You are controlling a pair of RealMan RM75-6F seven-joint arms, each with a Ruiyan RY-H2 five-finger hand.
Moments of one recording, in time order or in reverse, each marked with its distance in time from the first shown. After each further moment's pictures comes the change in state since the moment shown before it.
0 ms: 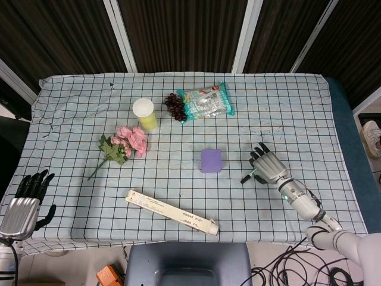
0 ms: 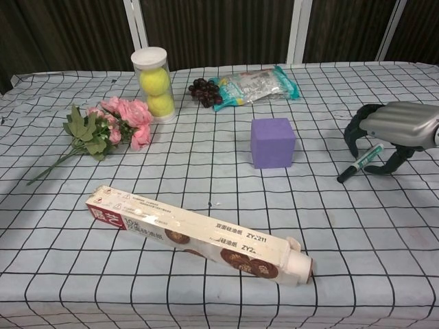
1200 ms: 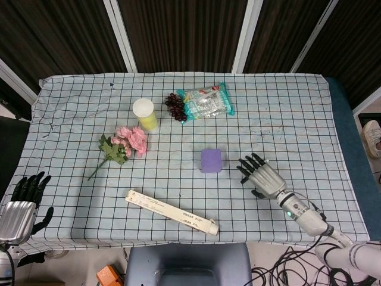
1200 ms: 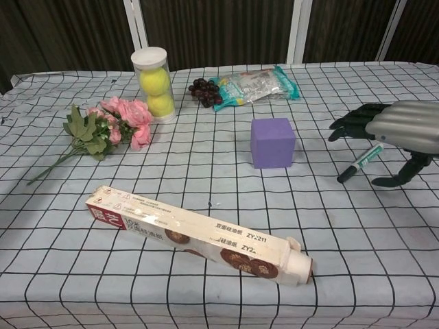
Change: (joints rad) left arm 0.026 0.001 0.009 -0.001 0.034 0.045 -0.003; right arm -0.060 0.159 -0.023 -0.310 -0.047 0.103 -0.113
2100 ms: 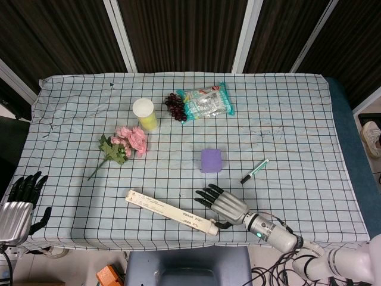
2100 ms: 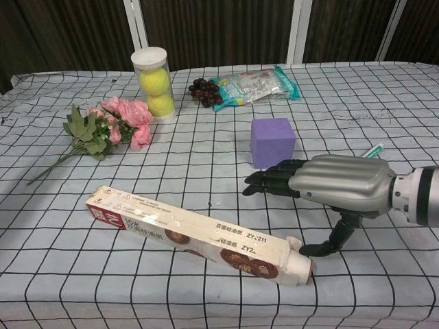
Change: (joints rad) left arm 0.009 0.002 -0.001 0.002 0.002 0.025 -0.007; right arm 0.063 -0.071 -0.025 -0.260 -0.103 -0.098 0.076
